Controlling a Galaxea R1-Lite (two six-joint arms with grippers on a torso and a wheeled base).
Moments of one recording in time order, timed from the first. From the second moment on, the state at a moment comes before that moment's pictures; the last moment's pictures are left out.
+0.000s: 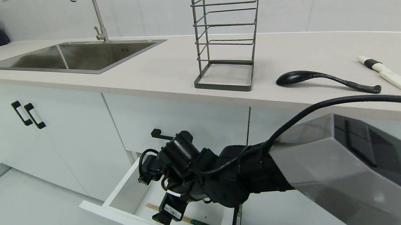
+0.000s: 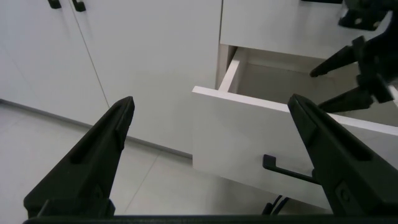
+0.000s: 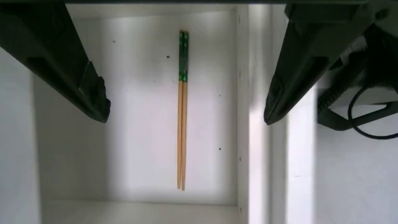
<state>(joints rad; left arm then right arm) 0.00 0.00 0.00 0.00 -0.03 0.01 0.99 2.41 -1.64 0.06 0.08 -0.22</state>
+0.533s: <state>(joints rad) 0.00 0.00 0.00 0.00 -0.03 0.01 1.03 2.11 -1.32 0.06 0.03 -0.24</state>
